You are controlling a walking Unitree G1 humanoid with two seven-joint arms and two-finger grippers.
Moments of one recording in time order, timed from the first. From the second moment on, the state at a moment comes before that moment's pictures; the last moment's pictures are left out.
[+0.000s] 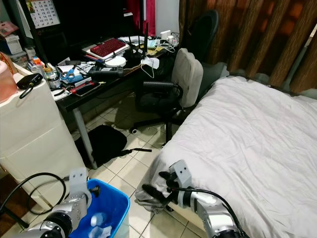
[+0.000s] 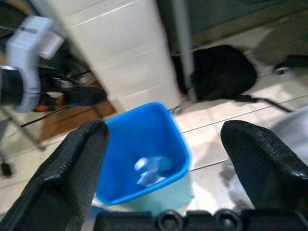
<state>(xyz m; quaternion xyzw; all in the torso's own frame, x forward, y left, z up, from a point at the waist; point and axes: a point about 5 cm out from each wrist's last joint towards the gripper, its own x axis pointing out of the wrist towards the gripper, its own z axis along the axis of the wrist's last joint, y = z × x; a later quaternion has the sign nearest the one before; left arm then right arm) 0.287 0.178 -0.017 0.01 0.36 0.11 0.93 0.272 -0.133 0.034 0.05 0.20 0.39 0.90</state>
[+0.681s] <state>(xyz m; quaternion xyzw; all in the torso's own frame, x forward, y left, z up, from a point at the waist) 0.273 0.158 0.067 0.03 0.01 -0.02 1.00 0.270 -0.190 0.058 0.01 0.05 0.08 1.00</state>
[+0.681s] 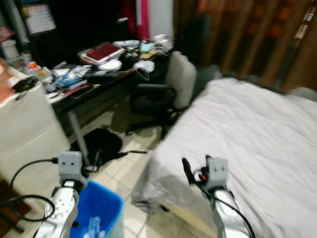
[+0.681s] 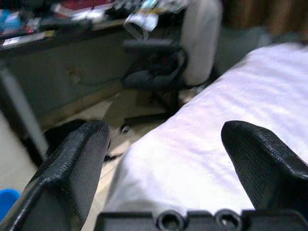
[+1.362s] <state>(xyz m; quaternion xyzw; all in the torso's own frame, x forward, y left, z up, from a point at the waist) 0.277 0.160 0.046 0.03 0.07 -0.04 1.00 0.262 -0.207 0.054 0.01 0.06 0.03 1.00</state>
